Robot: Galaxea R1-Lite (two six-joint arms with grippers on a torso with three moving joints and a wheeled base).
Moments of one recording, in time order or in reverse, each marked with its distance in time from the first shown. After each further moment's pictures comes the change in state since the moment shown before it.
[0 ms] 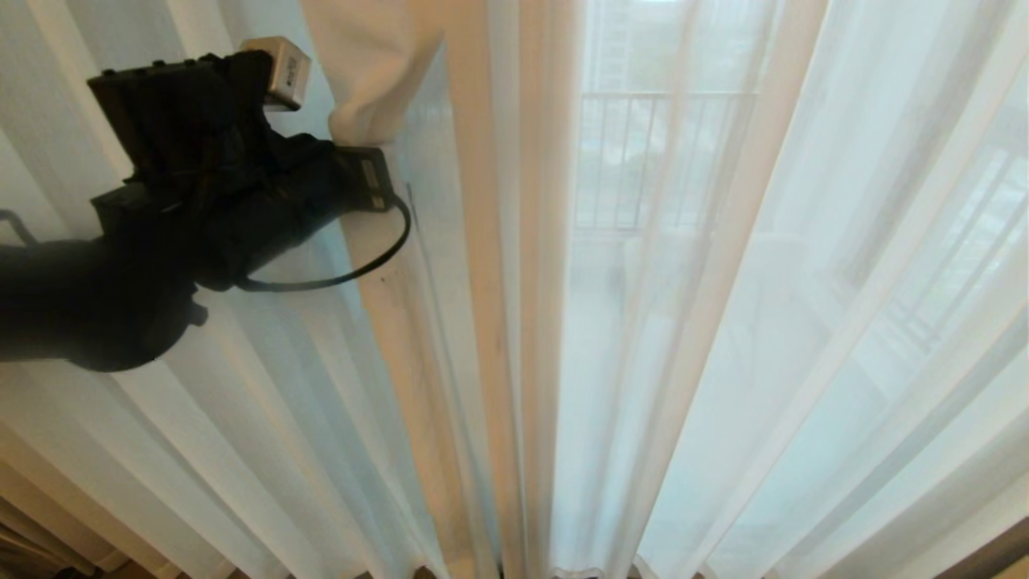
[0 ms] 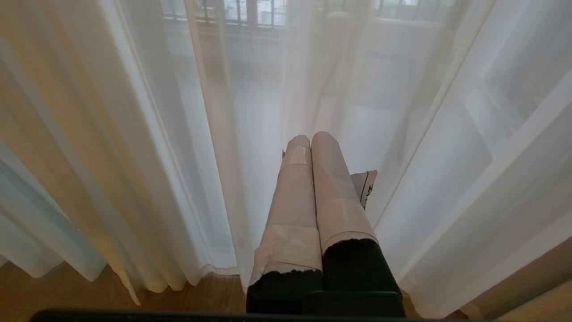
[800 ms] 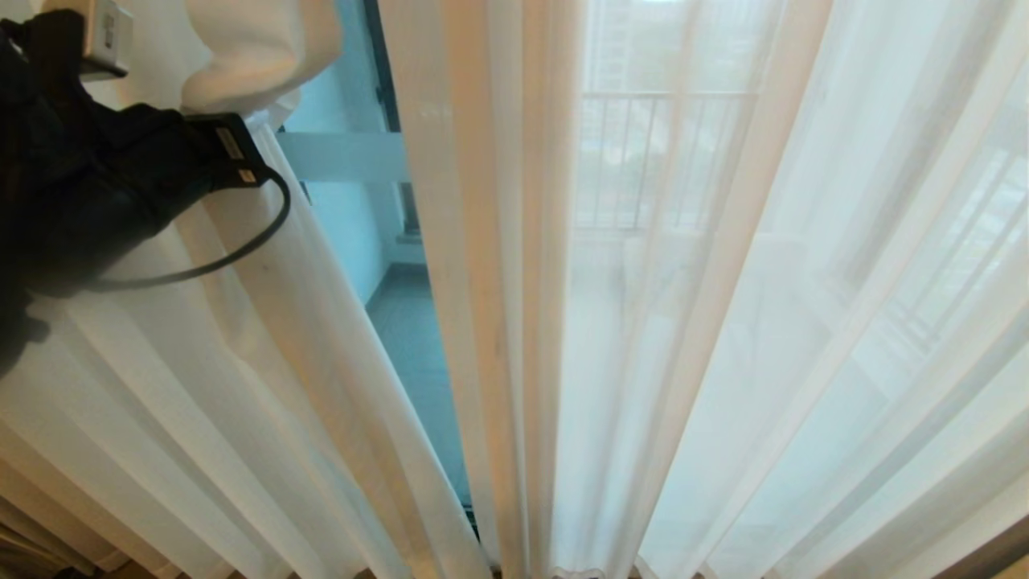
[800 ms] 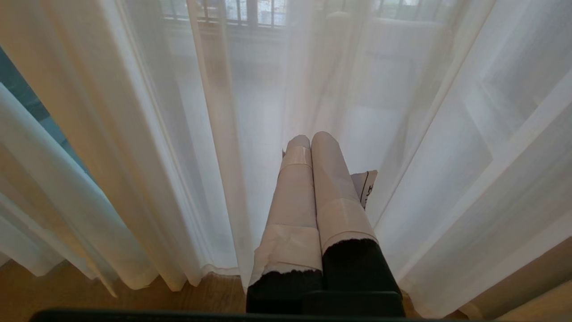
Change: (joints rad) left arm 0.182 -0.181 0.117 -0.024 0.039 0.010; right arm 0.000 0.000 0.000 0.000 0.000 -0.001
